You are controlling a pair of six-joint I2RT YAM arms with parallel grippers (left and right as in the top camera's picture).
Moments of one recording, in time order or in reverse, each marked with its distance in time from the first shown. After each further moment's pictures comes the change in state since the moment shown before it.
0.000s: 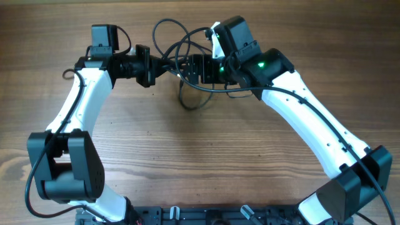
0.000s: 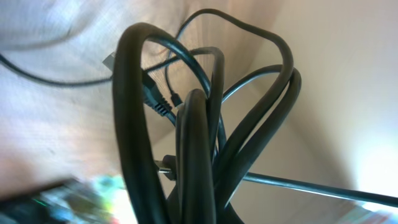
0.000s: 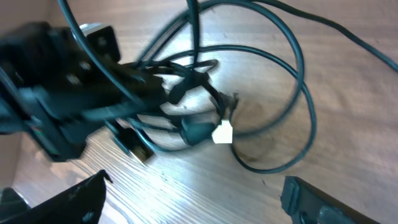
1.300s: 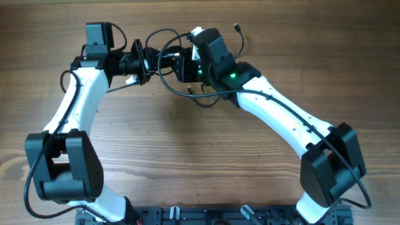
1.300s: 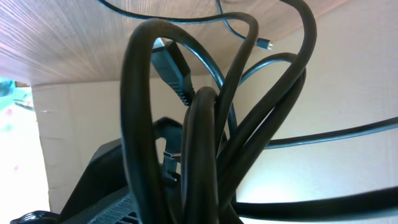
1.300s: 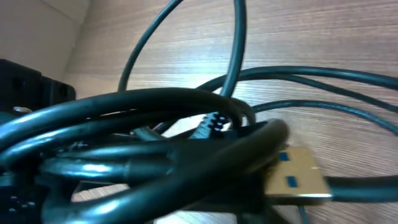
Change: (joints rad) left arm 0.022 0.000 0.011 0.043 0.092 -0.634; right arm 0.072 0.129 -0.134 0.493 0.055 0.096
